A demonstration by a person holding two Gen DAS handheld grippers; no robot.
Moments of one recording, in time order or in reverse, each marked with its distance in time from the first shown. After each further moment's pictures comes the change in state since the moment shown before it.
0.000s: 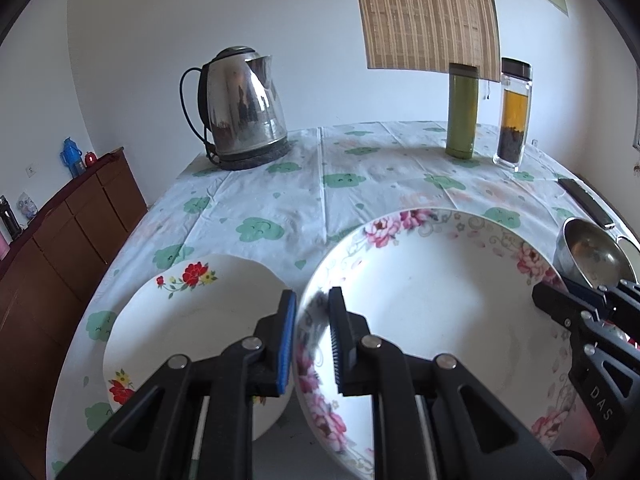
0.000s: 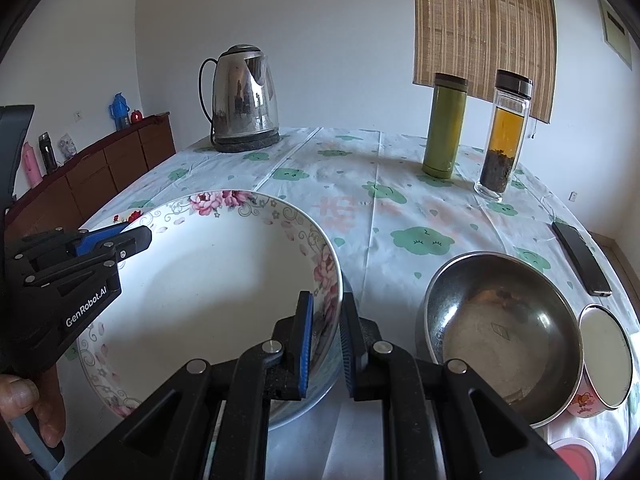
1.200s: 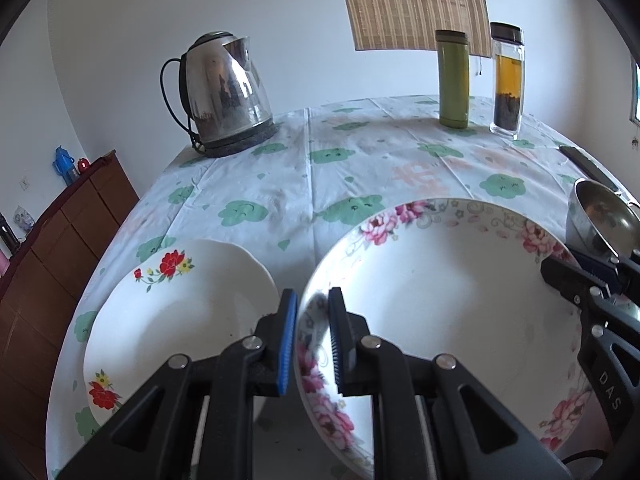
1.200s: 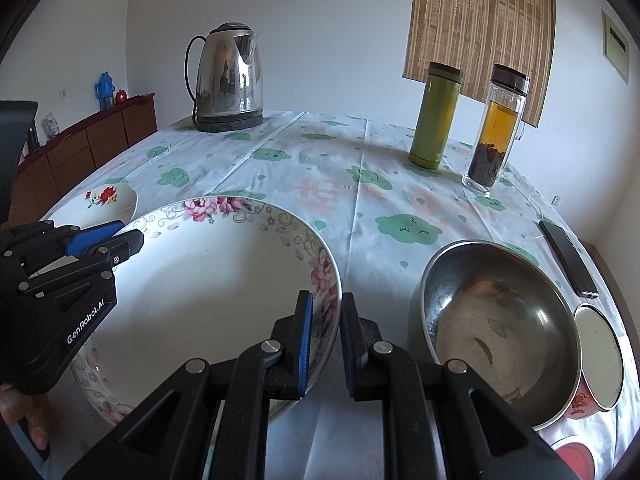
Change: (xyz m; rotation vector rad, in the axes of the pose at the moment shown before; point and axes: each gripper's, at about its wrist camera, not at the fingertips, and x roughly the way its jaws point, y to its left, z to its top) left arm 0.021 -0.015 -0.010 0.061 0.048 0.006; right arm 0.016 0.002 -0.006 -0.042 0.040 -0.087
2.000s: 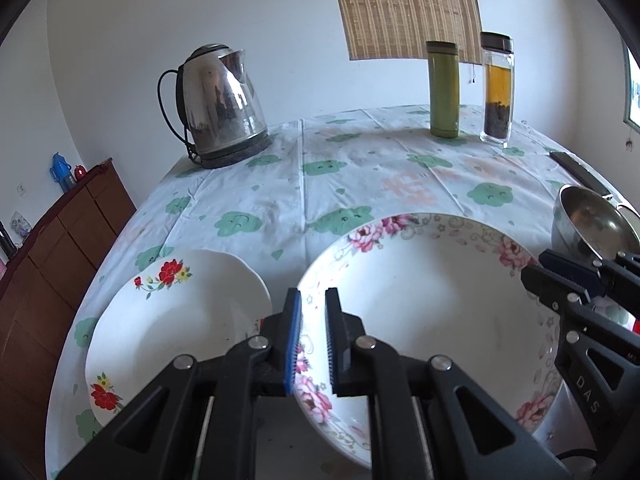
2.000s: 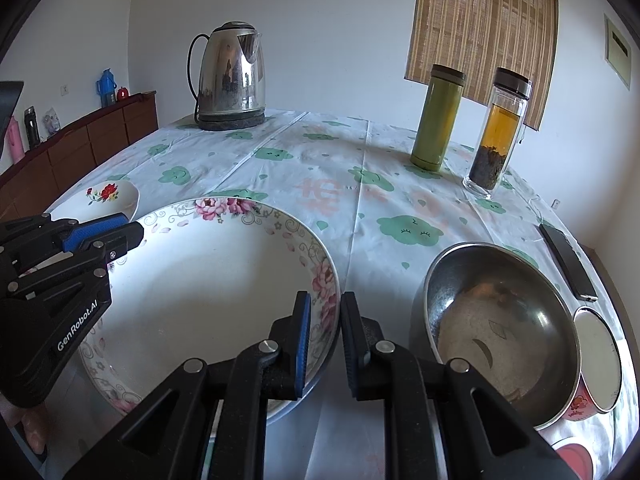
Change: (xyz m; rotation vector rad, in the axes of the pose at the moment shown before) left arm -0.011 -0.001 0.002 0.004 -0.036 -0.020; right arm -0.001 0.003 -0.001 -0.012 -0.002 -0.002
